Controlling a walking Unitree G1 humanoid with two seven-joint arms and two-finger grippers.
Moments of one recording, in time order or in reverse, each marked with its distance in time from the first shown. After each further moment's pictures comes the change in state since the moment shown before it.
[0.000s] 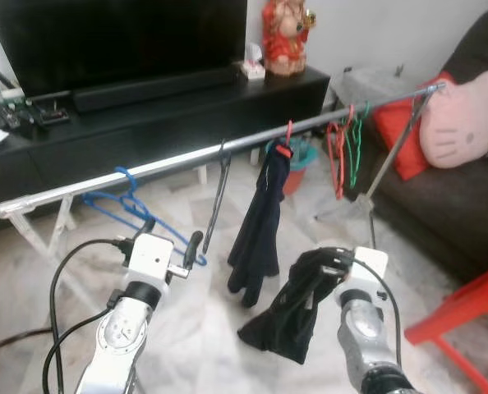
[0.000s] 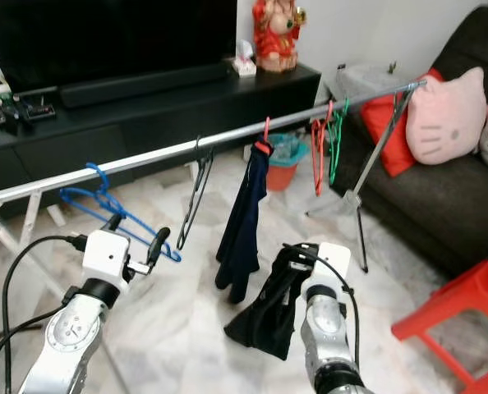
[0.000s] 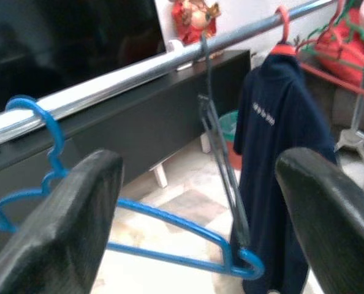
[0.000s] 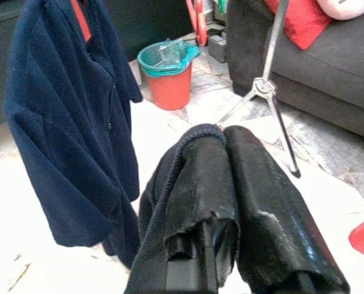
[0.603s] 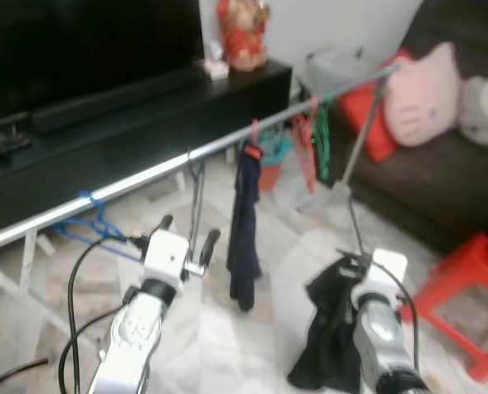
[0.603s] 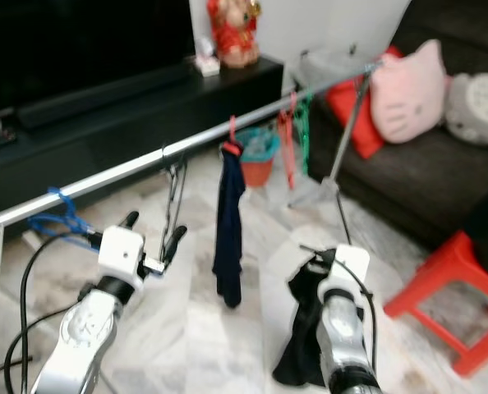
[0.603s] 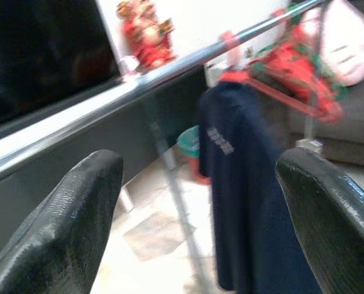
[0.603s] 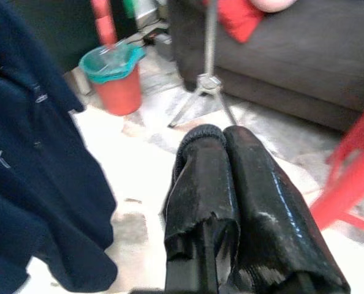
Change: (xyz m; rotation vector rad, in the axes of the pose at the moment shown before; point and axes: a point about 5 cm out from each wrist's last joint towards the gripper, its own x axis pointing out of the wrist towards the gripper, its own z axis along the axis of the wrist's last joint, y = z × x) left arm 0.004 -0.005 0.005 -0.006 -0.014 -0.023; right arm -0.002 -0.011 -0.006 -0.004 0.018 -0.053
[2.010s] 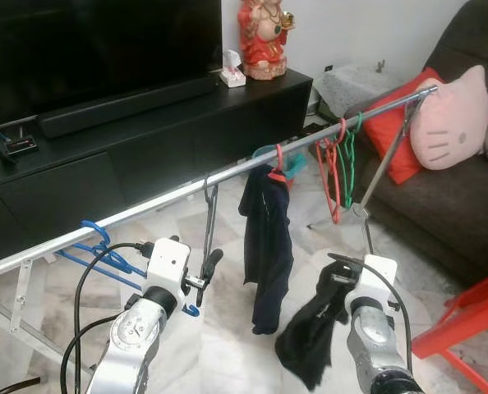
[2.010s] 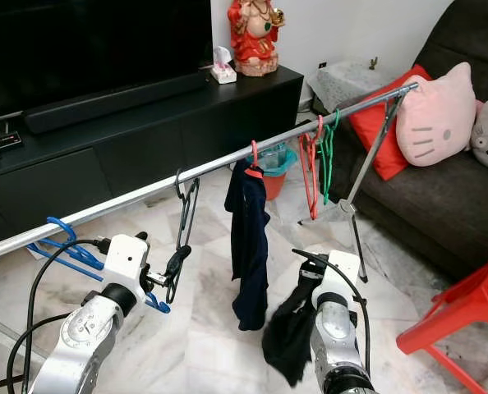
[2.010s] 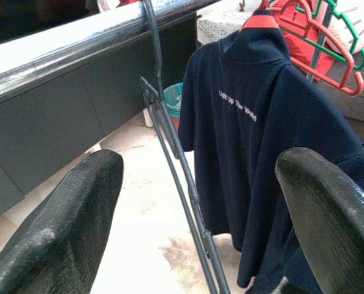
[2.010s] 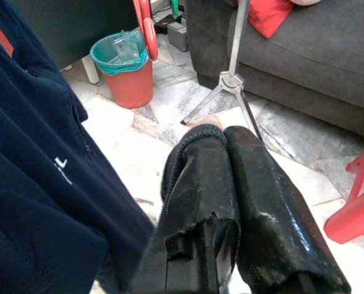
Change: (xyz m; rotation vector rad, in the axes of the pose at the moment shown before) left arm -0.002 -0.009 -0.016 -0.111 0.183 -0.086; right arm -0.003 0.000 -0.012 -0.032 0.067 -0.005
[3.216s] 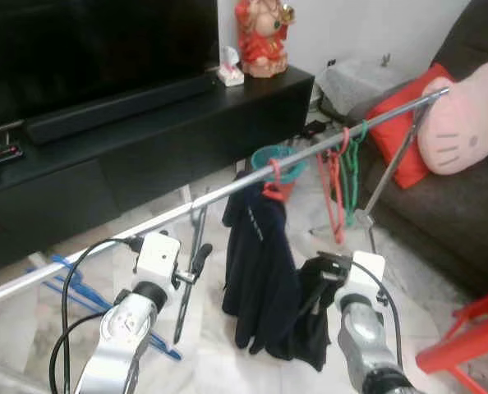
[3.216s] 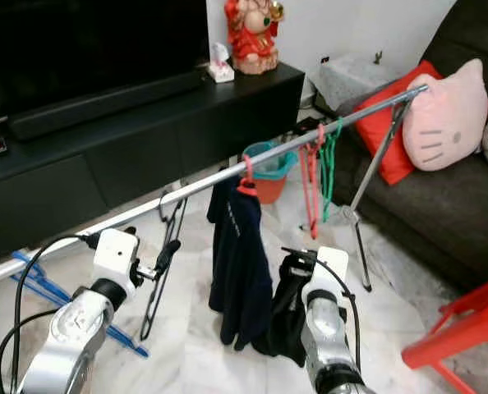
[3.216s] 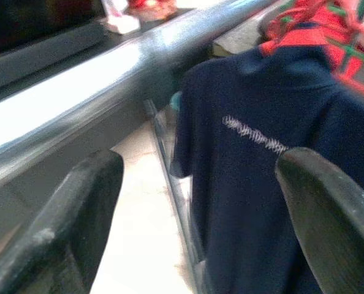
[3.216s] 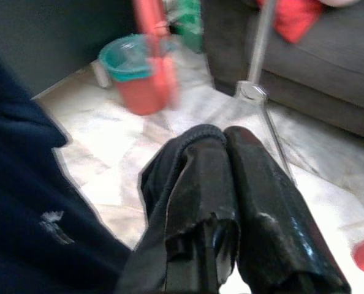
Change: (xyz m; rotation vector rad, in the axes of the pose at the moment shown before) left arm 0.001 0.002 0.003 0.008 -0.004 -0.002; right arm -0.001 0.003 -0.001 -0.008 0.006 0.016
